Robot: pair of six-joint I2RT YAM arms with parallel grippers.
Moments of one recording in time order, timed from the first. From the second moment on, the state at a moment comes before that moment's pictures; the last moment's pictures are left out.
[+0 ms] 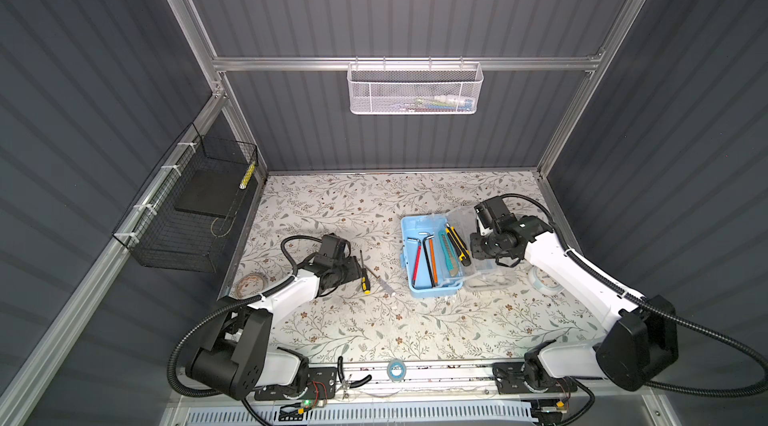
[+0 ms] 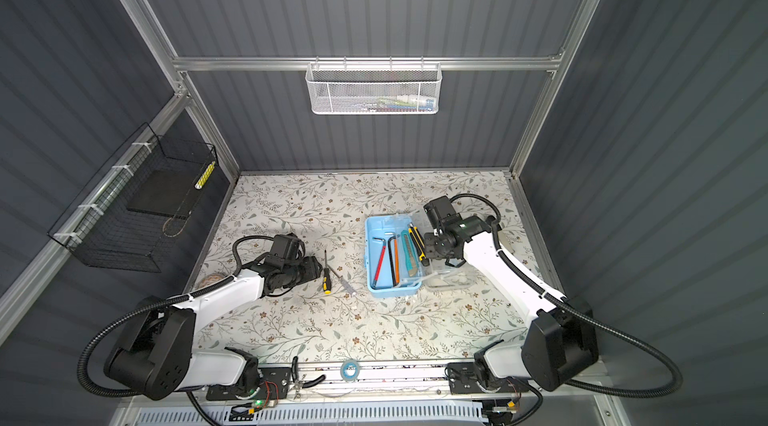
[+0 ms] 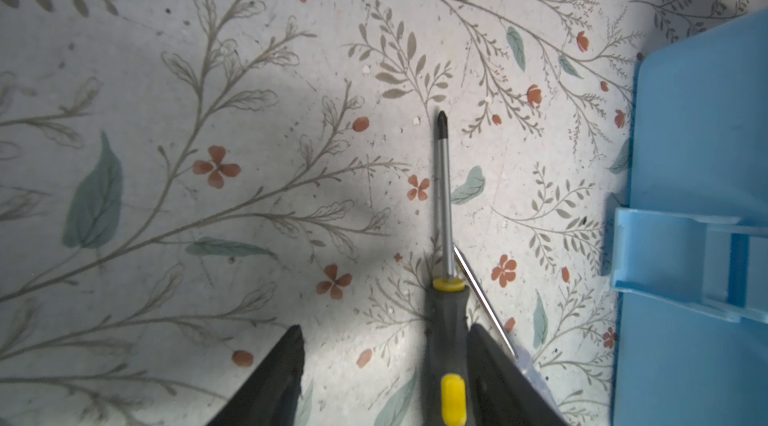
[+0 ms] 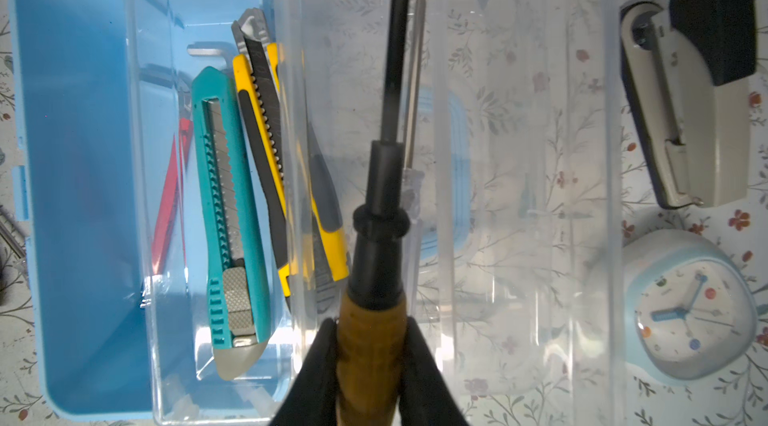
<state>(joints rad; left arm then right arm) -0.40 1.37 0.63 -0.24 0.06 -0.61 0.43 1.38 1.13 -0.89 0.15 0.36</state>
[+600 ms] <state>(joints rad) -0.40 1.35 0.63 -0.25 0.06 -0.61 0.44 1.38 1.15 -0.91 0.14 0.36</state>
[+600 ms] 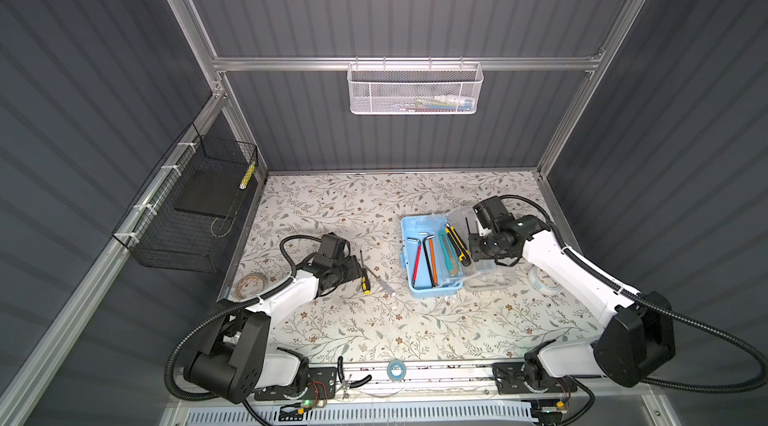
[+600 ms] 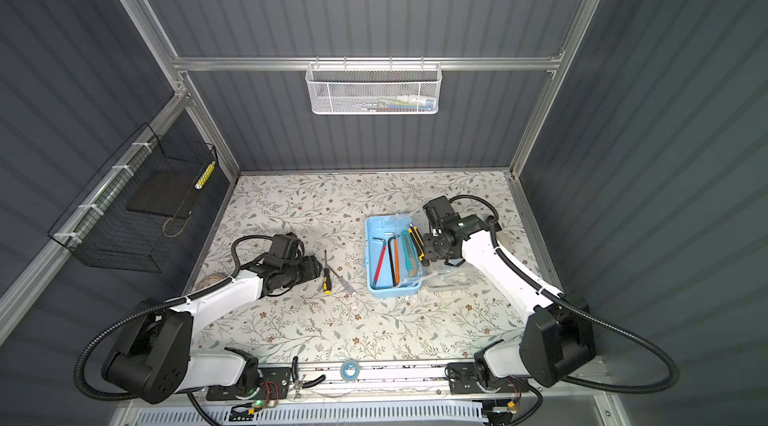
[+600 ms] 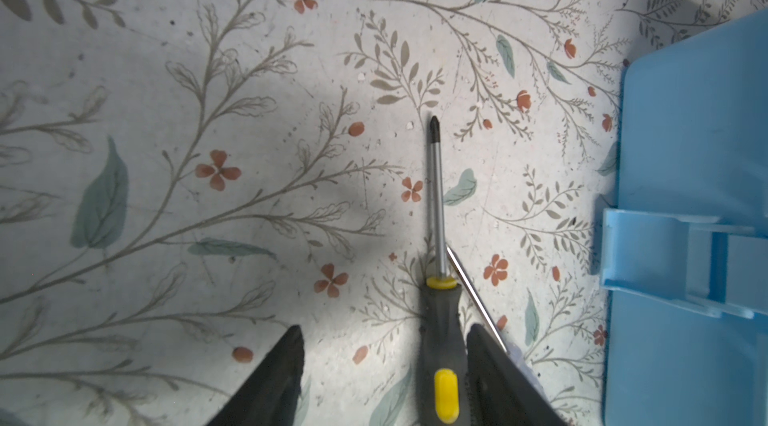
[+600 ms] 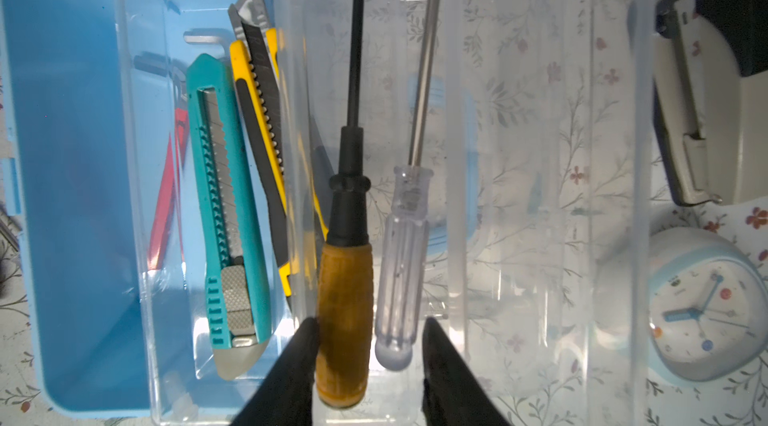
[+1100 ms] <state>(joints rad) -0.40 1.29 0.63 -0.26 0.07 -0.61 0.82 1.46 1.41 -0.87 0.17 0.40</state>
